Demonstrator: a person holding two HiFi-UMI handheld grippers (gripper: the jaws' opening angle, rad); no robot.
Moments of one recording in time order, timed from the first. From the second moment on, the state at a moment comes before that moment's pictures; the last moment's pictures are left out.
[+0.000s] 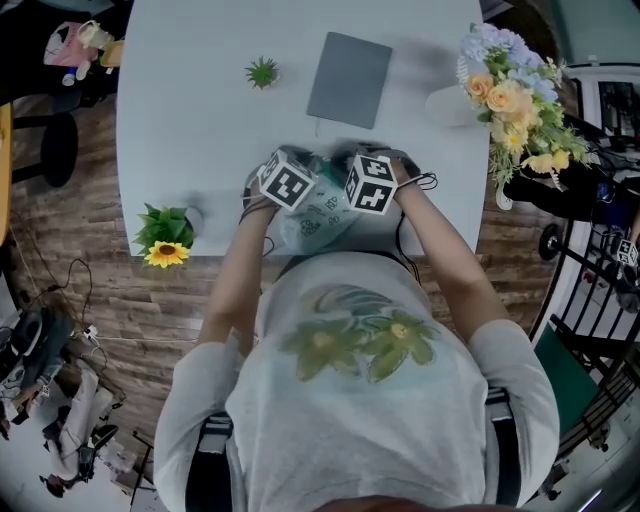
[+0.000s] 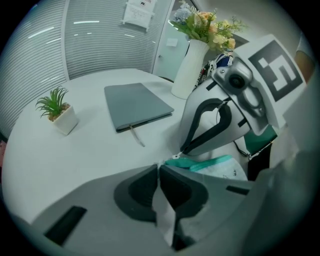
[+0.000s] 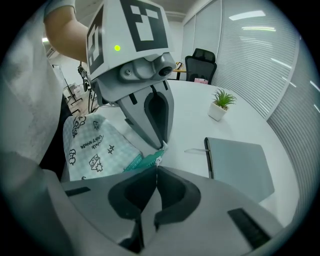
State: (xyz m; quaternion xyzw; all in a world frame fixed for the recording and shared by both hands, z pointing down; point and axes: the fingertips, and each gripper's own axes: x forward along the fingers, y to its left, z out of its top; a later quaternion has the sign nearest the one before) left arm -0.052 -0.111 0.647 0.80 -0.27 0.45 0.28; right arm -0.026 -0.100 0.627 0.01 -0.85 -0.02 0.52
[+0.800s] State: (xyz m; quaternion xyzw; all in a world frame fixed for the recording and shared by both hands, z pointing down) left arm -0.051 -0.110 0.647 0.81 -0.25 0.47 0.26; right arm -0.021 -0.091 0.625 0.00 -0.85 -0.02 0.53
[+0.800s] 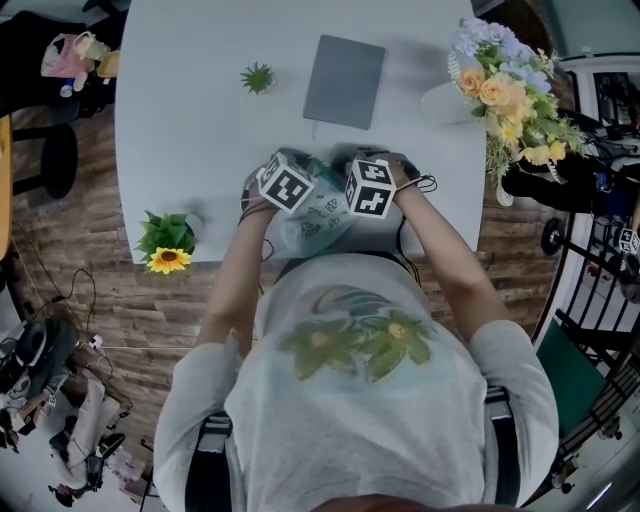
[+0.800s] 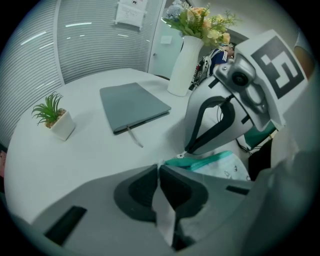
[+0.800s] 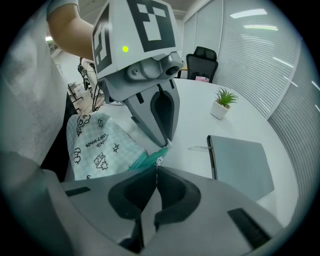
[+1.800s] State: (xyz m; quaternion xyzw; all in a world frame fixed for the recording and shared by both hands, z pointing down) left arm -0.051 -0.111 0.647 0.81 -0.26 0.46 0.26; right arm -0.011 -0.082 0.624 -0.01 -0.83 -0.04 0.55
